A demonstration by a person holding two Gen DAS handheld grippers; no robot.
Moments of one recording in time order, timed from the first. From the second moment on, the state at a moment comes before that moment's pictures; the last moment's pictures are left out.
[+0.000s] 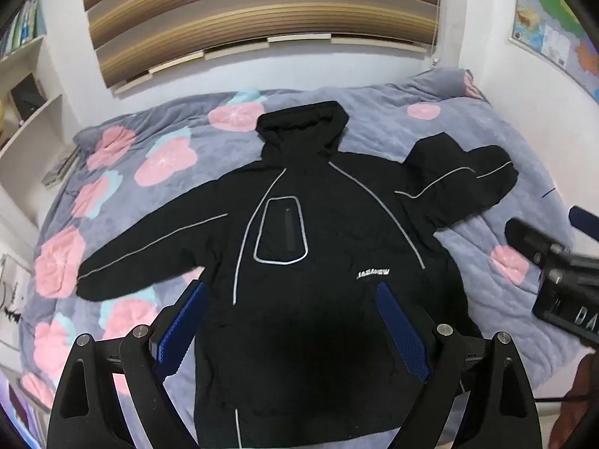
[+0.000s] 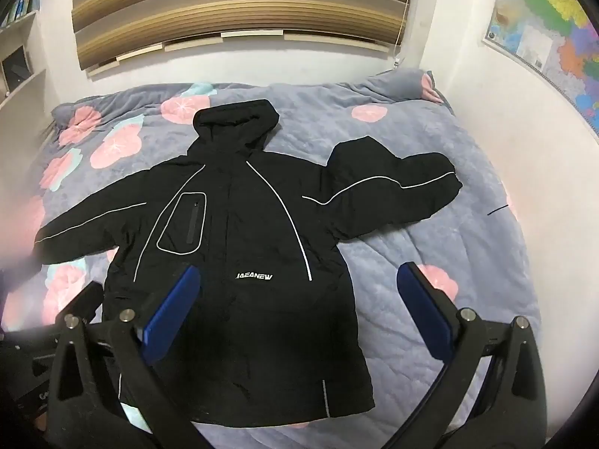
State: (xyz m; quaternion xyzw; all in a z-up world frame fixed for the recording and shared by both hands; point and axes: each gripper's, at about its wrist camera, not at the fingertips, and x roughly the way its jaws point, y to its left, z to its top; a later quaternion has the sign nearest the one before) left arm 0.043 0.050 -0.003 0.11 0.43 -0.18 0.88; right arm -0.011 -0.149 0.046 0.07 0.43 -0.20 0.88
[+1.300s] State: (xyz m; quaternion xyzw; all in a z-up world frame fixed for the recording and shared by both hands) left arm 0.142 0.114 -0.024 0.13 0.42 -0.23 0.87; right arm 0.050 -0.095 0.035 0.06 0.46 -0.28 0.84
